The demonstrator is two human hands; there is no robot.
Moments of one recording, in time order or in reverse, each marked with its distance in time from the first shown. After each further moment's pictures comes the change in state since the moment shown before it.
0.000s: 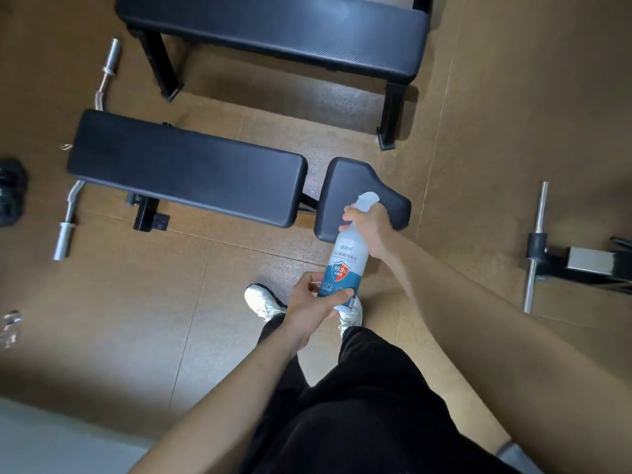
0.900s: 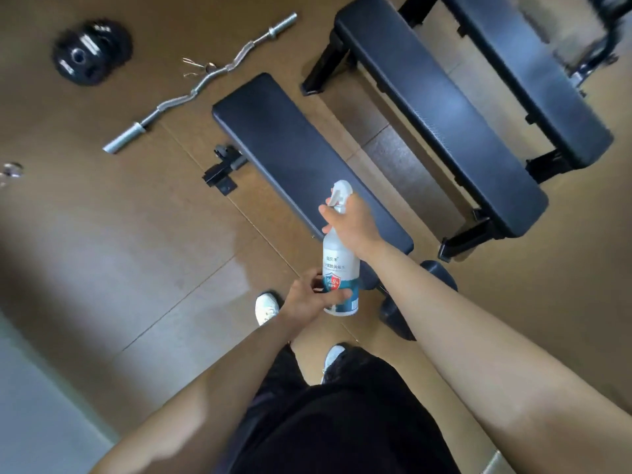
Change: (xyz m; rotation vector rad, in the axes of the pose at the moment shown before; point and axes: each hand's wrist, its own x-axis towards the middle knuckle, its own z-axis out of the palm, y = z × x) left_hand 0.057 0.014 -0.320 -0.395 0.066 0.208; right_hand -0.060 -0.053 0.440 -1.008 -0.311 -0.567
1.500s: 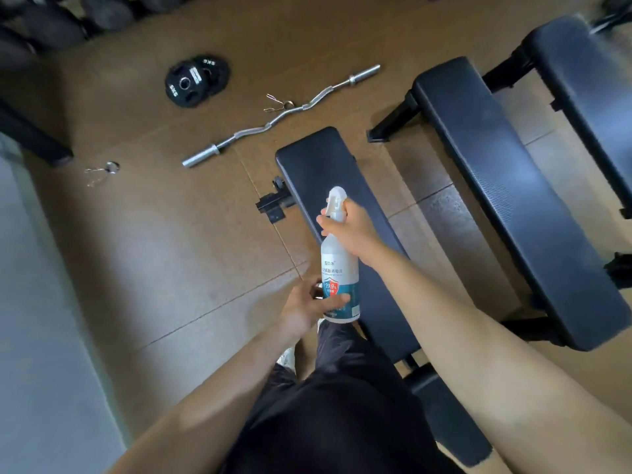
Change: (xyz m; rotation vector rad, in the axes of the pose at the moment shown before) left_hand 0.059 0.113 -0.045 -0.209 0.251 0.004; right_hand 0.137 -0.097 0.007 0.017 -0.356 -0.137
